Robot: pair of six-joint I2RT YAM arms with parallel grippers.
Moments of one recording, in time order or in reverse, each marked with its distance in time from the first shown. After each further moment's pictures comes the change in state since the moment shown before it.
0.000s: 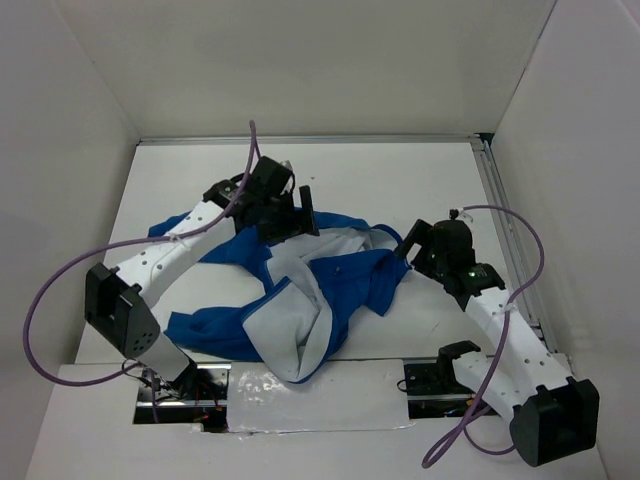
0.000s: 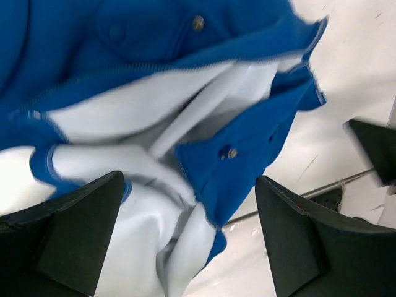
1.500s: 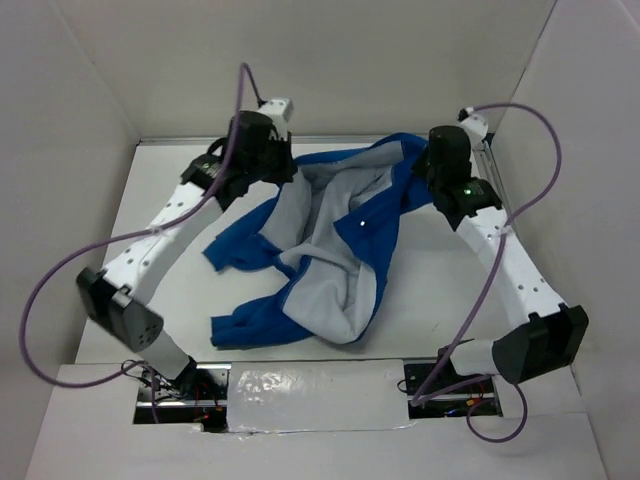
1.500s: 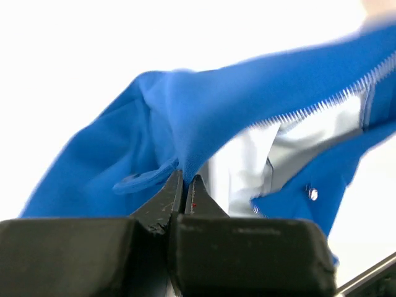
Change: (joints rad) left arm 0.080 0.090 0.287 0.195 -0.098 0.457; right arm 0.043 0.451 0.671 0.054 0.335 -0.085
